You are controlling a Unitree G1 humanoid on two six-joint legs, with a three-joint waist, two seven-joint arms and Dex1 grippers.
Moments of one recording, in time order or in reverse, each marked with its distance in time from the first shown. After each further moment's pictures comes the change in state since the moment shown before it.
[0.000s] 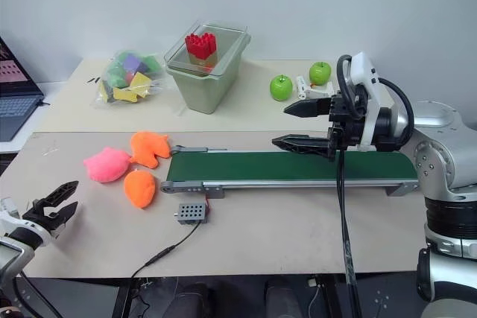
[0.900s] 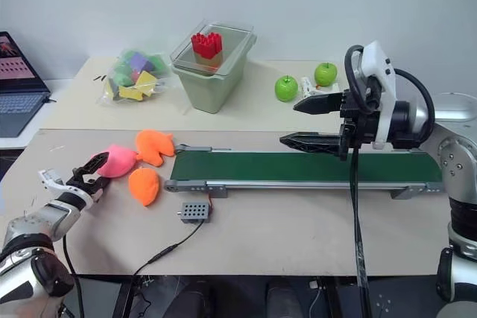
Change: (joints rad) left arm -0.412 0.027 -0.172 0.606 0.157 -0.345 -0.163; right arm -0.014 -0.106 -0.023 -0.056 0.050 0.070 -0.060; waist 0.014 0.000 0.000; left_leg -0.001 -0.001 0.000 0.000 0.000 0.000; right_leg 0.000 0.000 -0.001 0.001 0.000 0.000
